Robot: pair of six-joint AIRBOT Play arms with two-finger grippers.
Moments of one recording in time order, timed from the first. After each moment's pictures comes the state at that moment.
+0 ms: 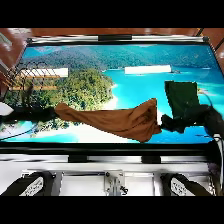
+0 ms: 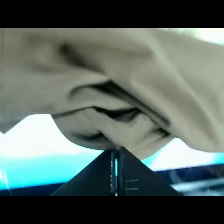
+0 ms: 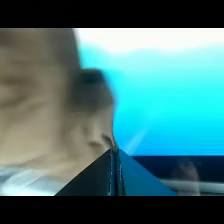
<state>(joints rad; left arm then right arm) 0.13 -0.99 0.82 1.02 -1.06 -1.39 -0.23 -1.17 0.79 2.06 -1.20 -1.66</state>
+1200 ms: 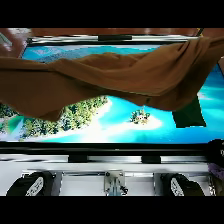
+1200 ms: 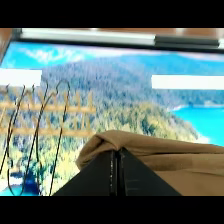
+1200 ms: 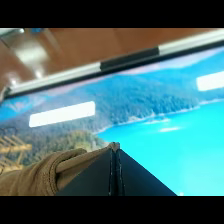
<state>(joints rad) 0.13 -0.79 1.80 1.44 -1.43 -1.53 -0.23 -0.81 1.77 2.01 -1.33 -1.42</state>
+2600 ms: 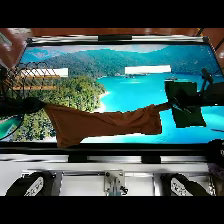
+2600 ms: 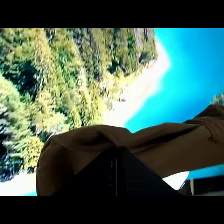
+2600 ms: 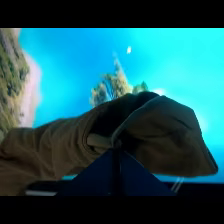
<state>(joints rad) 0.13 -0.84 0.96 1.09 -1.12 -1.43 -0.23 -1.14 1.10 2.13 -1.24 -1.50</state>
